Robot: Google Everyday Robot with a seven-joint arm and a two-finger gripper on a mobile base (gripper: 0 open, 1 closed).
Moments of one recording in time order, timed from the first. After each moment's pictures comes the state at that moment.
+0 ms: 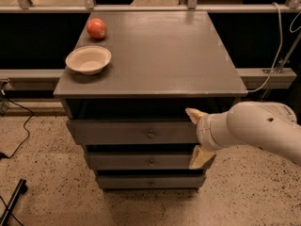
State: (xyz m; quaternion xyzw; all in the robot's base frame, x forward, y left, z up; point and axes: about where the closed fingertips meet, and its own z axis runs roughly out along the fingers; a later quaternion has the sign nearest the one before) arm 0.511 -0.129 0.710 -0.70 0.64 -0.05 0.30
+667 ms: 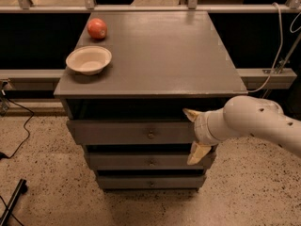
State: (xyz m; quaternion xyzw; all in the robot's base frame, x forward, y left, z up) arm 0.542 -0.130 0.679 -0.71 0.64 -0.02 0.30
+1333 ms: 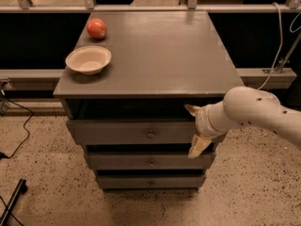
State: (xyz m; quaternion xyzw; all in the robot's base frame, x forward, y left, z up) arm 0.566 -0.137 0.673 -0.70 0.65 0.00 0.30
